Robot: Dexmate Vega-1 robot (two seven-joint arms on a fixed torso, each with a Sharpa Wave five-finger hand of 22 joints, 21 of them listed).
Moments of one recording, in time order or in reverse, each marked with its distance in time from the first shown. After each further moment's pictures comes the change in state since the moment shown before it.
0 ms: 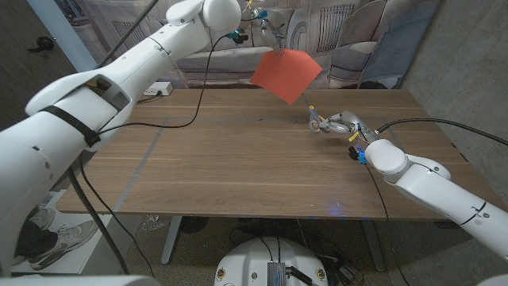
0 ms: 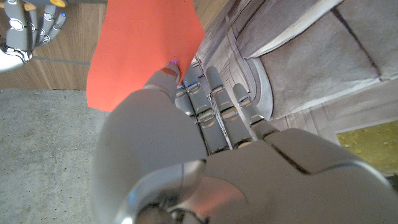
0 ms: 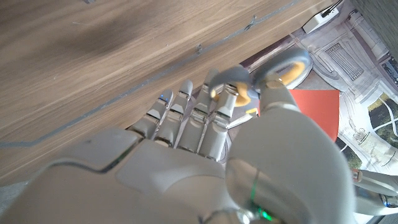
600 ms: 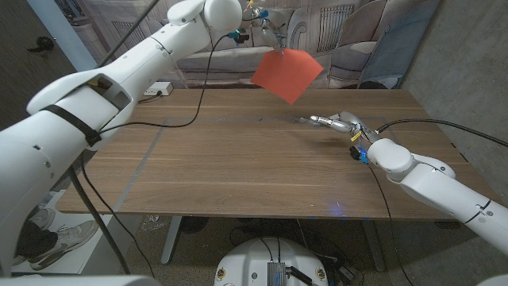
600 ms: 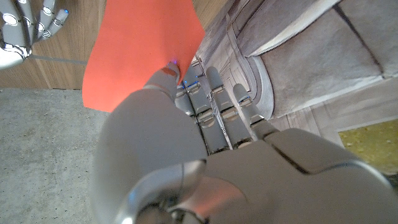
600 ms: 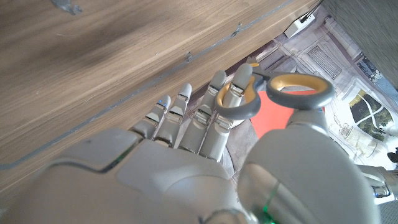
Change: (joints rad) left arm -0.005 -0.005 0.003 0.006 0.000 -0.001 0.003; left_hand 0.001 0.001 -0.008 0.000 -0.001 0.001 -0.001 0.002 0.000 0.000 0.000 0.000 0.000 0.000 0.000 -0.009 0.009 0.000 0.000 -0.001 0.000; right arm -0.008 -0.015 0.018 0.059 0.057 0.136 0.068; right_hand -0.193 -0.121 -0.212 0.052 0.062 -0.026 0.024 -0.007 0.017 -0.003 -0.021 0.016 0.013 -0.045 0.002 0.004 0.014 -0.051 0.020 -0.037 0.005
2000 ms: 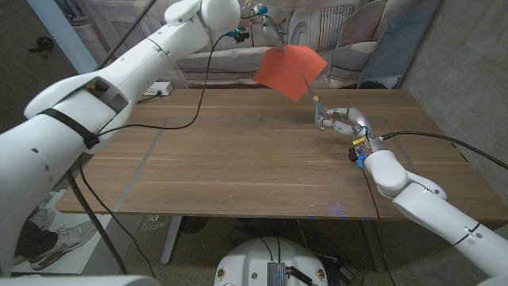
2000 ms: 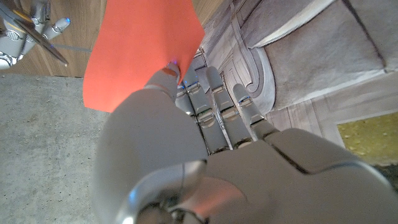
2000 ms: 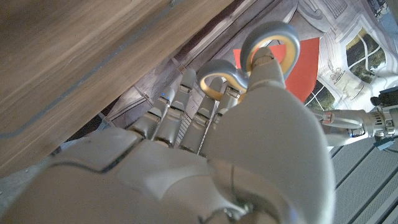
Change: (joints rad) left arm 0.027 0.021 -0.030 -0.054 -0.032 0.015 0.013; left_hand 0.007 0.007 -0.010 0.010 0.001 -0.002 0.002 -0.006 0.000 0.000 0.000 -0.008 0.005 0.007 0.000 -0.020 0.018 0.004 0.004 -0.004 0.000; right arm -0.113 0.149 0.037 0.020 -0.144 0.189 -0.257; right_hand 0.561 0.208 -0.038 -0.076 0.013 -0.009 -0.039 0.043 0.006 -0.063 0.062 0.068 0.023 0.199 -0.014 0.151 0.144 0.137 -0.046 -0.027 -0.007
